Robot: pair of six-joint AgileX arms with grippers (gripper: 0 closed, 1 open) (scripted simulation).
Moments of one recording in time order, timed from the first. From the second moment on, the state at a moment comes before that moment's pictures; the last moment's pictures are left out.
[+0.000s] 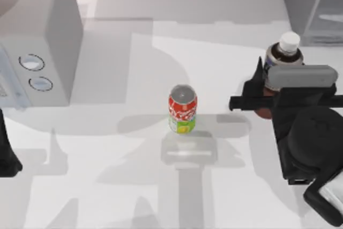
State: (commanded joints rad) left arm 0.00 0.00 0.00 0.00 0.00 0.00; right arm 0.66 1.88 0.44 1.44 0.68 0.00
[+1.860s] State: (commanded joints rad) left arm 0.00 0.00 0.00 0.00 0.00 0.00; right arm 0.74 1.83 0.35 1.48 0.76 0.00
